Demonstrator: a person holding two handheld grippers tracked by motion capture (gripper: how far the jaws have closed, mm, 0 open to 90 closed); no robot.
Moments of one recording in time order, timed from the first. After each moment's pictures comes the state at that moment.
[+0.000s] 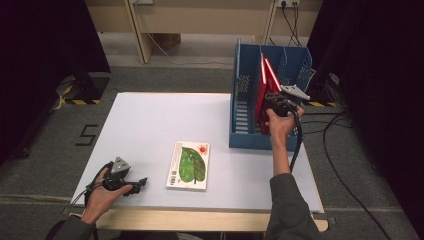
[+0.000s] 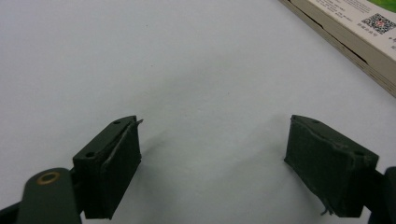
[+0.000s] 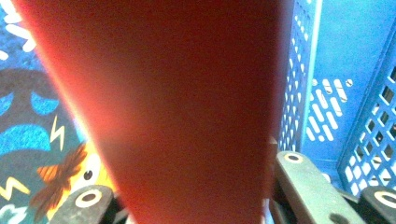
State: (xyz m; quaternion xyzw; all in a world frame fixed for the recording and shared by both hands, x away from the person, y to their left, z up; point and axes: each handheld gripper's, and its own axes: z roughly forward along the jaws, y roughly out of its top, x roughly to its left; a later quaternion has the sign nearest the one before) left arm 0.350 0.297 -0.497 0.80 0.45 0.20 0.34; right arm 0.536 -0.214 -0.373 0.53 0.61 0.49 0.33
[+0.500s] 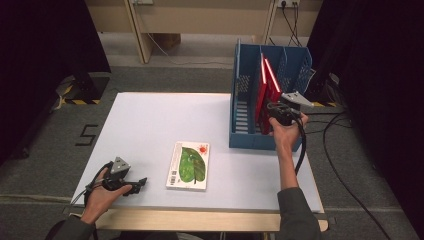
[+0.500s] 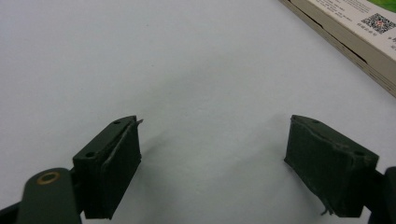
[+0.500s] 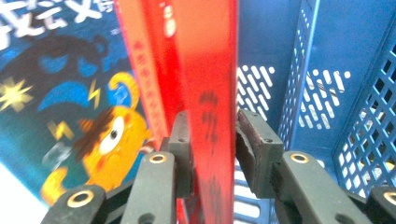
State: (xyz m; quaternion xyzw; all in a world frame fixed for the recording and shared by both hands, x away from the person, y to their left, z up) left arm 0.350 0.297 -0.497 0.80 0.45 0.20 0.34; right arm 0.502 -0.220 -0.373 0.50 0.64 0.48 0.33
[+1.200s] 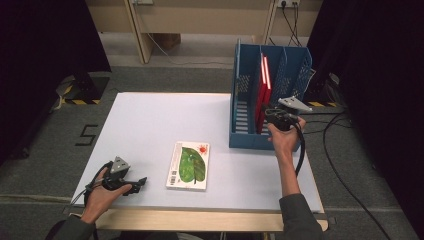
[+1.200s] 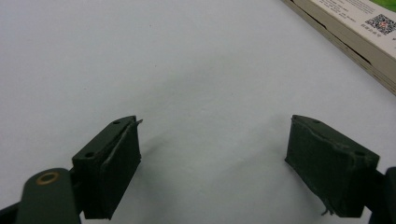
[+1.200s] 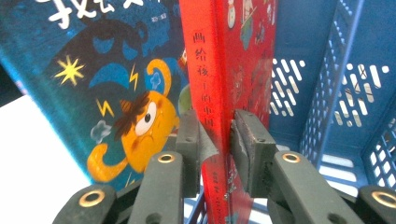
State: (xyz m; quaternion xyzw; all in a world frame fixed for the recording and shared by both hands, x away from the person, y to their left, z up) left arm 0.351 0.298 -0.496 0.80 0.45 0.20 0.34; right arm 0.495 -0.211 -0.378 0.48 0.65 0.50 0.30
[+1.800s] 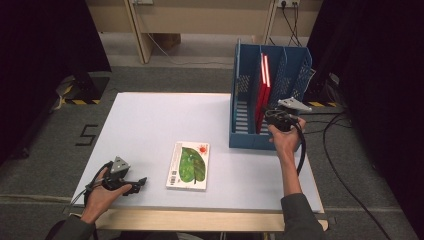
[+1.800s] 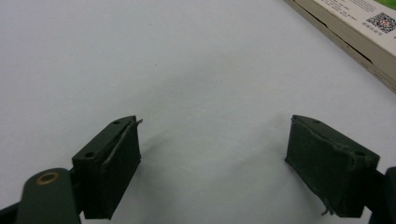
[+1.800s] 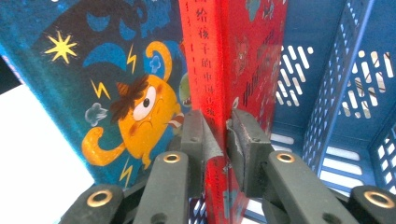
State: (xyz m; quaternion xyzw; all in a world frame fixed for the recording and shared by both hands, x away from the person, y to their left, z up) left arm 0.351 0.298 -0.497 0.80 0.45 0.20 0.33; right arm 0.497 -0.217 -0.384 0.47 0.67 0.49 0.29
